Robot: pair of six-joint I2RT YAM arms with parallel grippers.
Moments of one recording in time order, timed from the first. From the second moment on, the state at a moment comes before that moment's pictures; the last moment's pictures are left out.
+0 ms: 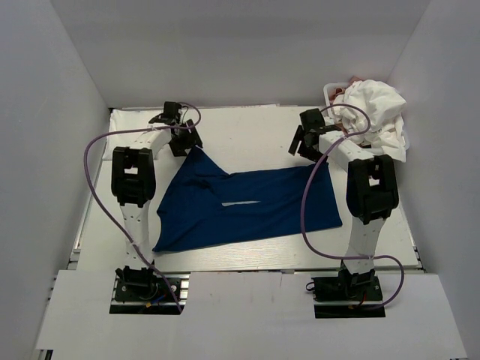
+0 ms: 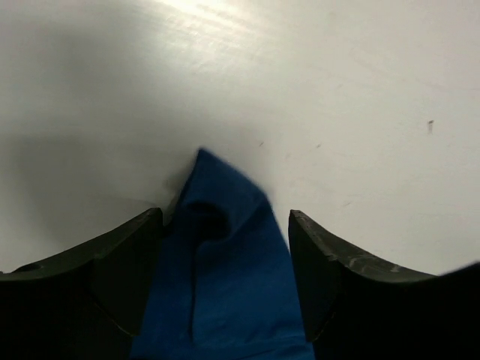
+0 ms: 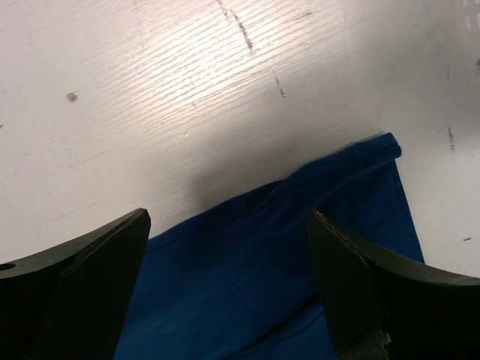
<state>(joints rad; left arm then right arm) -0.12 2.24 1.77 -0.56 0.12 -0.51 0.28 1.97 1.49 -0.56 0.25 0.57</state>
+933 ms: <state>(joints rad) -0.13 2.08 1.66 -0.48 0.17 -0.52 0.24 2.13 1.59 -0.67 0.37 0.66</state>
